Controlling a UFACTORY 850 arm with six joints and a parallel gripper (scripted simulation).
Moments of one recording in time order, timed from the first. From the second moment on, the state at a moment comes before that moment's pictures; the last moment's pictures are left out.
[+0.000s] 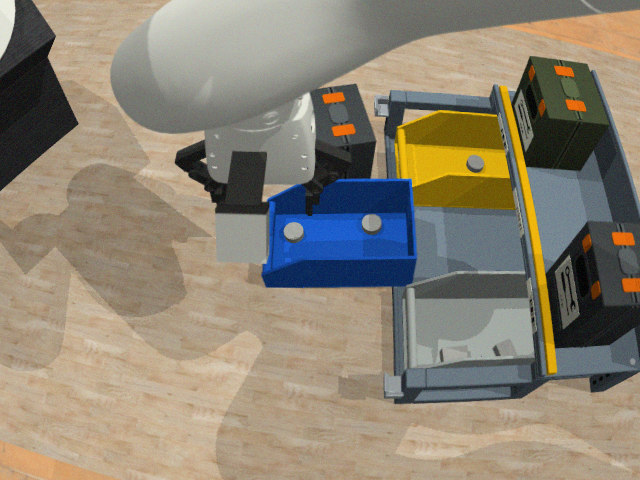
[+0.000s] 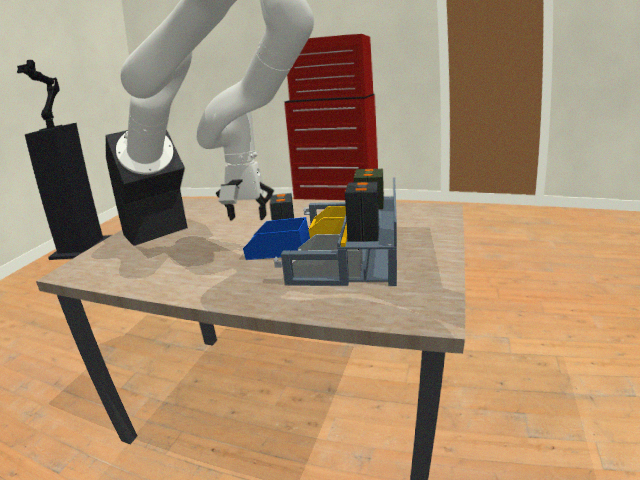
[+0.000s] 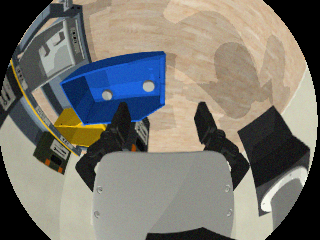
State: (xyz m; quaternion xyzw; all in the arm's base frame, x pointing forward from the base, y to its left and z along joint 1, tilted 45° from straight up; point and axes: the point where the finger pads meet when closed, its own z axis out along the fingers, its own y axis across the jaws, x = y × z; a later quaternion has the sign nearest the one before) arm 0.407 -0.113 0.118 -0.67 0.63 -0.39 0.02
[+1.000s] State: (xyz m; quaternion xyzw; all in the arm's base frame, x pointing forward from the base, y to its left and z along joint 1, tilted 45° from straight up) arm 0.407 -0.113 0.118 -0.67 0.63 -0.39 0.02
